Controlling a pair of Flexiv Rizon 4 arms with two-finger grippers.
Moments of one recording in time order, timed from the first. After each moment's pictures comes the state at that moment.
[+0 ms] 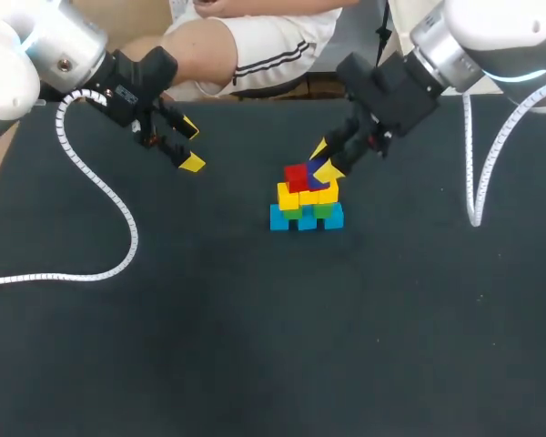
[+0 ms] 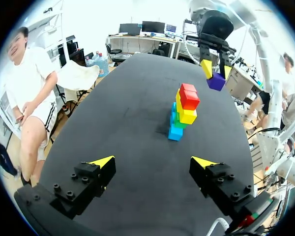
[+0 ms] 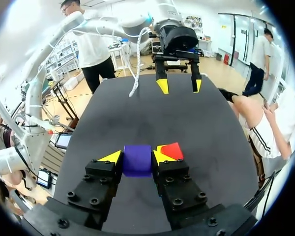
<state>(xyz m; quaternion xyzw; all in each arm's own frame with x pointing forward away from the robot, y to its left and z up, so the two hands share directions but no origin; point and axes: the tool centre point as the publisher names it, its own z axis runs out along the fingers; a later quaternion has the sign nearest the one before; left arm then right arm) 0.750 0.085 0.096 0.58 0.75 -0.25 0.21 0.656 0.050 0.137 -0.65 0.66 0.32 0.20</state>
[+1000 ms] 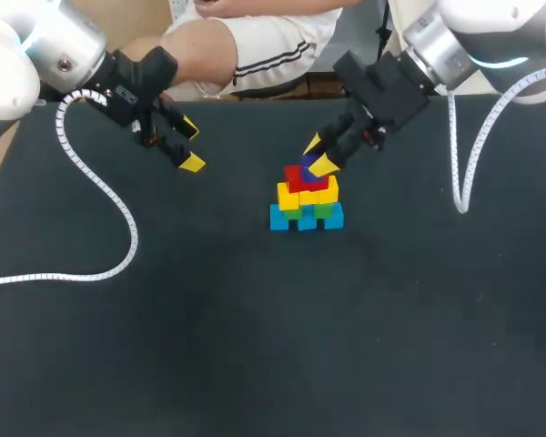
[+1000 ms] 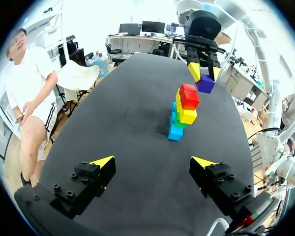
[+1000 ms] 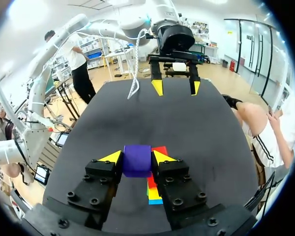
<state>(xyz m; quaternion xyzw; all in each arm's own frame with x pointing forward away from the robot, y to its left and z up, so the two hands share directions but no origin) 0.750 0.085 0.096 0.58 0.75 -0.25 0.21 0.682 0.057 0.124 -0.66 0.62 0.35 0.21</state>
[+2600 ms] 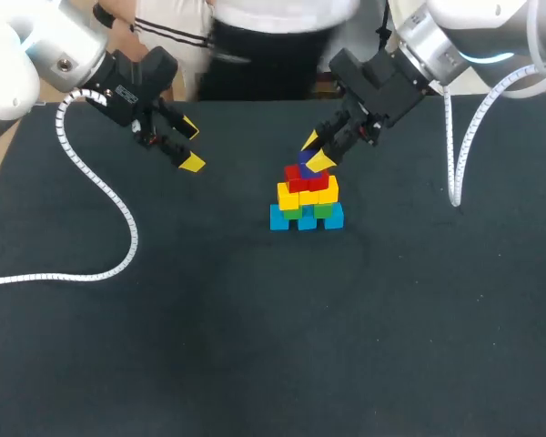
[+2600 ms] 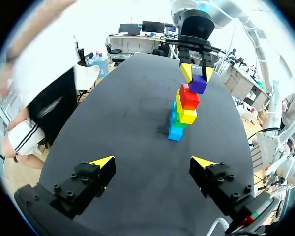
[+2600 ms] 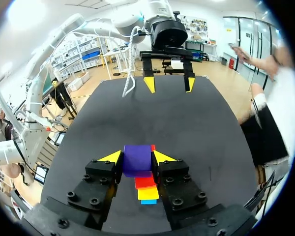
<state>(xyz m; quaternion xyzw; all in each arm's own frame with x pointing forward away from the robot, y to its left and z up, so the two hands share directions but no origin) 0.750 0.085 0.096 0.58 0.75 -0.25 0.21 0.697 0.060 0.118 -0.66 0.63 0.35 0.21</state>
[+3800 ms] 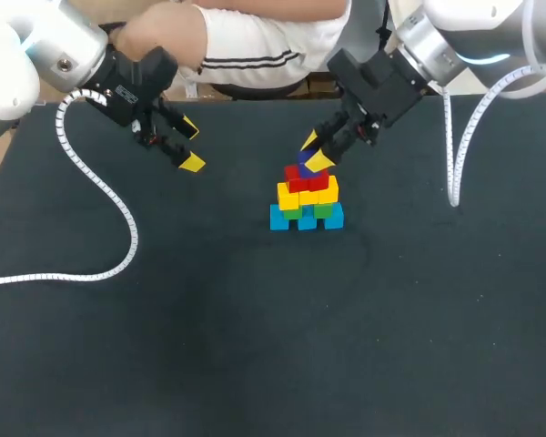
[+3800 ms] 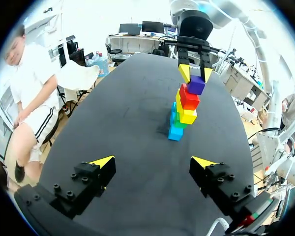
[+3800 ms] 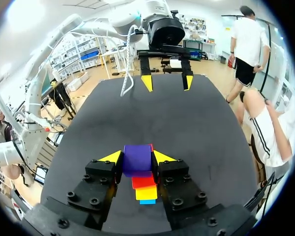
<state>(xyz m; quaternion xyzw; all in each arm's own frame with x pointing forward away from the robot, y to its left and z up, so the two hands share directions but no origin) 0.750 0.085 0.096 0.58 0.75 -0.25 0.21 0.700 0.061 0.116 -0.66 0.64 0.34 0.21</state>
